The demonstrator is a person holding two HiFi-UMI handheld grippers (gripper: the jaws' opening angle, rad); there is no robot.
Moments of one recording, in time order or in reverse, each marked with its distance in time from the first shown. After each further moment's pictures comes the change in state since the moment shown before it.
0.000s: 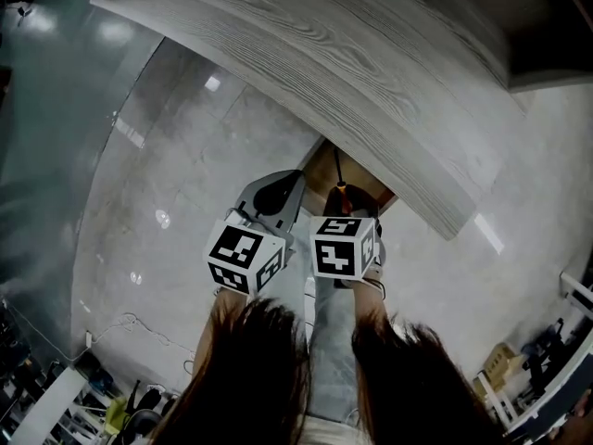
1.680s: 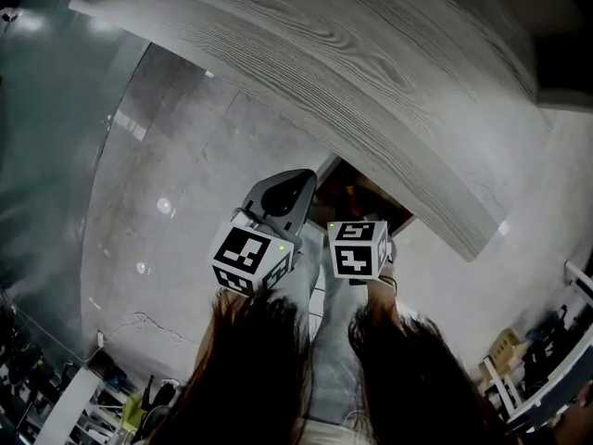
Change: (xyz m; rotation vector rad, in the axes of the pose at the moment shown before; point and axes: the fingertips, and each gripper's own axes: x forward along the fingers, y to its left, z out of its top) left arm 0.029 0.032 0.000 -0.034 0.053 -0.063; right arm 0.059 0.002 -0.014 -0.005 0.039 0.052
